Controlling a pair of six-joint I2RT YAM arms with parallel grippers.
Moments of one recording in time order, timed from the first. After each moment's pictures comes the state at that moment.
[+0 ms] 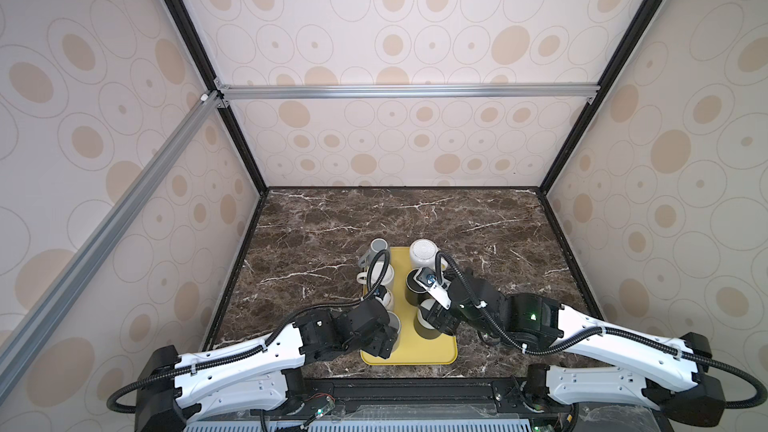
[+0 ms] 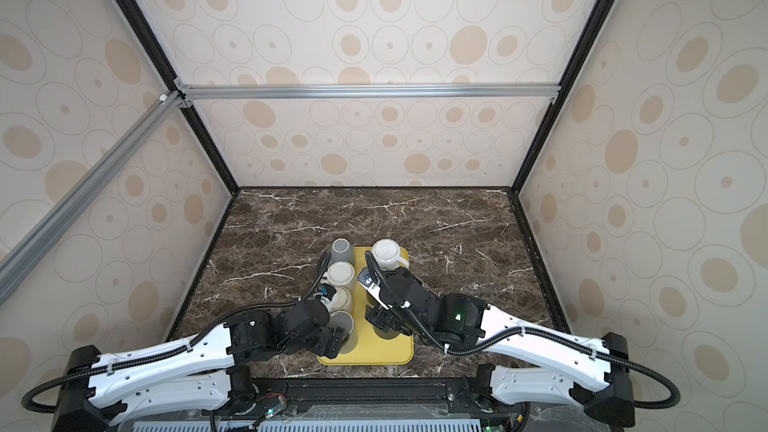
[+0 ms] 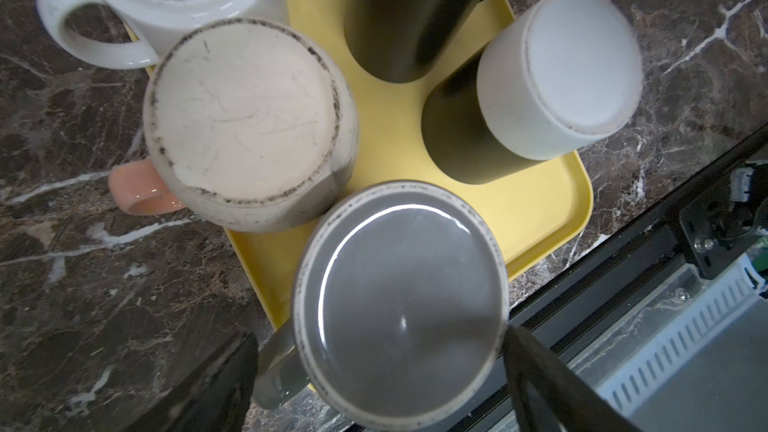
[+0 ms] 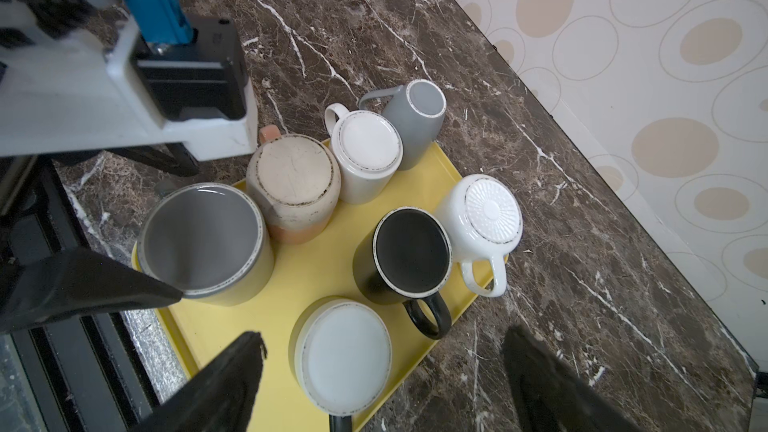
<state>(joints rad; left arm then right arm) -1.15 0.99 0.70 -0.71 -0.19 -0.69 1.18 1.06 1.00 -0.64 0.40 -0.06</state>
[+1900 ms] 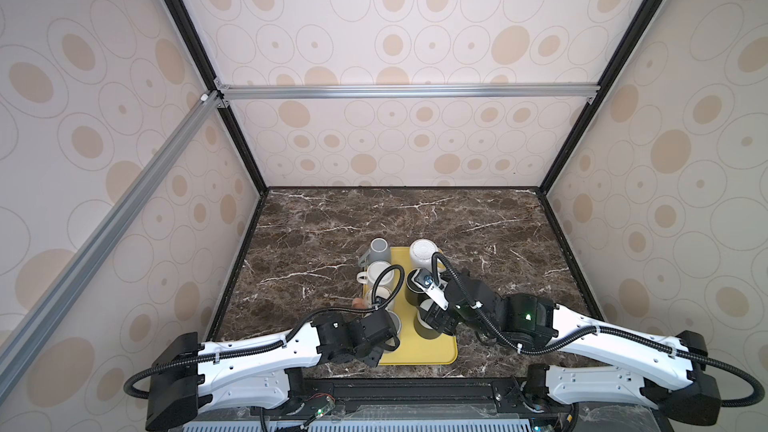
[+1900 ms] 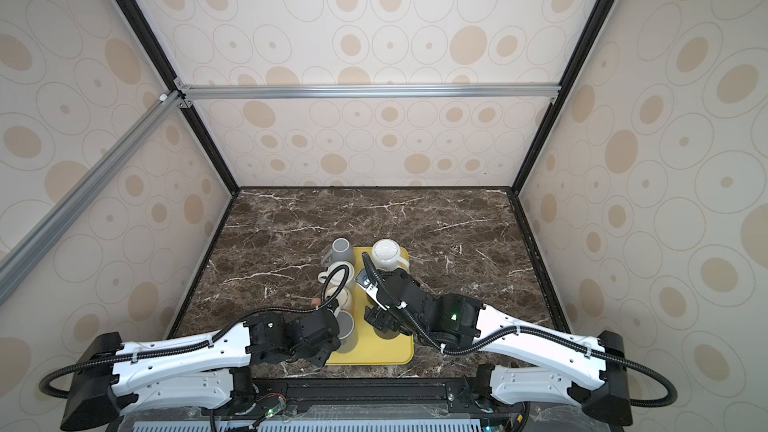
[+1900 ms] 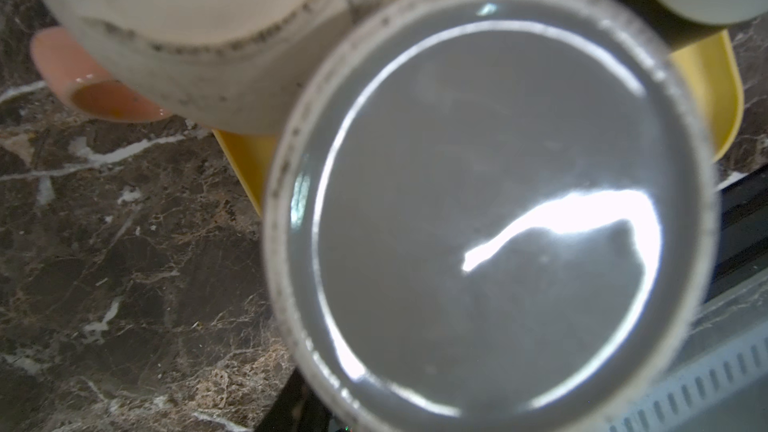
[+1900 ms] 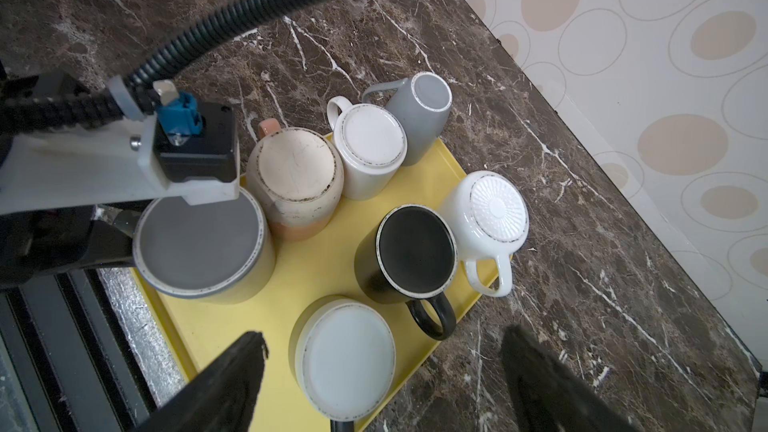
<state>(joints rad) -1.20 1.10 0.69 -0.83 -0.19 -0.74 1.18 1.07 0.98 -0.62 0.40 -0.06</state>
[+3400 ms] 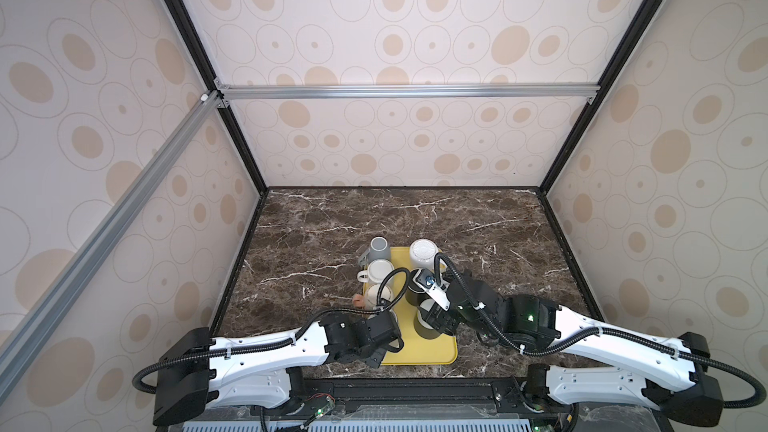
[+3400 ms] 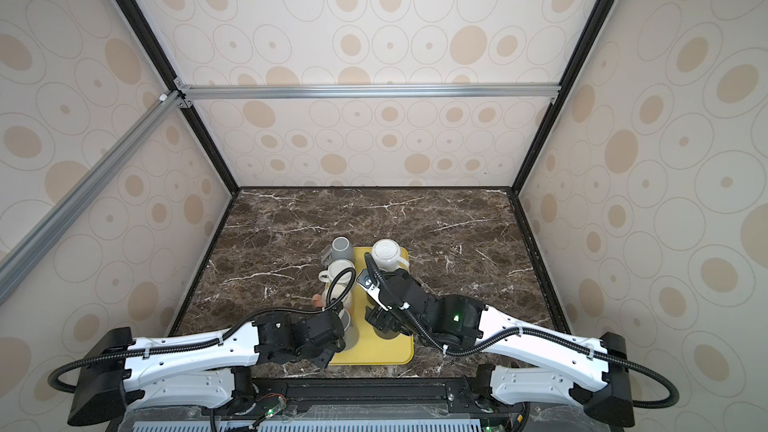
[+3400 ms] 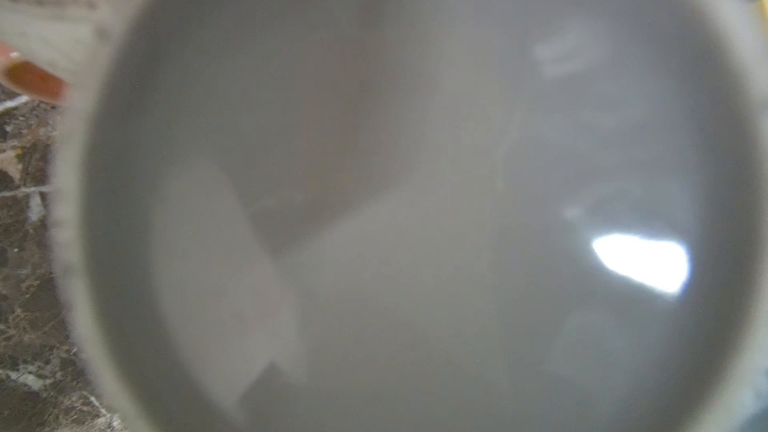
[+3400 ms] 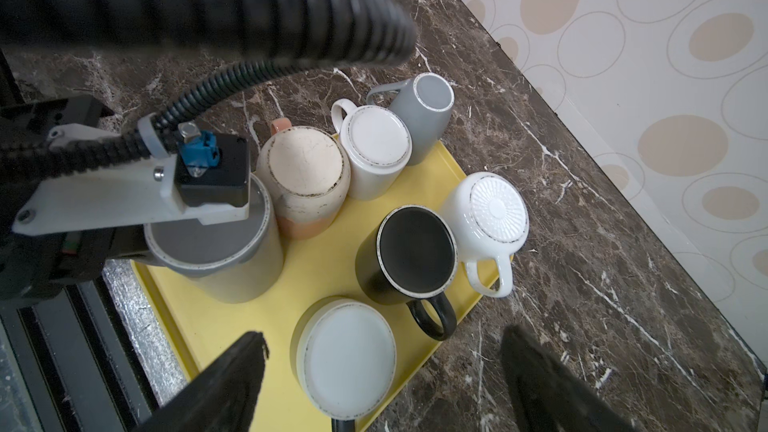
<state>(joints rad) -1.21 1.15 0.69 -0.81 -0.20 -0.70 1.18 1.06 0.97 -0.62 0.40 -0.06</state>
